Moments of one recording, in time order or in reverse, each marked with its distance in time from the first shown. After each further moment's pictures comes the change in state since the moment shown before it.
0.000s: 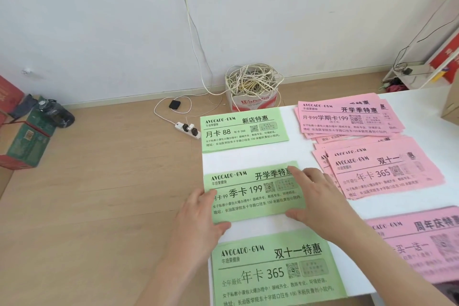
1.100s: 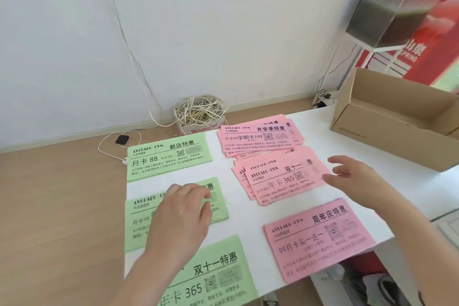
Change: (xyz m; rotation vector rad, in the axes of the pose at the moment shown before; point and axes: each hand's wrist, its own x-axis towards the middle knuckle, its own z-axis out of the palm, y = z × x) left_hand 0.004 0.128 0.002 0.033 0.317 0.457; right_hand -0.071 0.171 -0.115 0.515 0.169 0.492
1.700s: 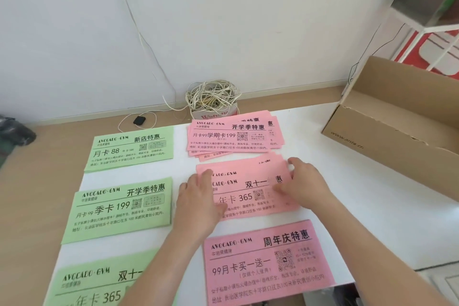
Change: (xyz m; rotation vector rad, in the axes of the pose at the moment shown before) left_hand 0.074 0.105 0.124 0.105 -0.277 -0.412; right_hand 0.120 0.042 0.019 -0.224 -0.146 -0.130
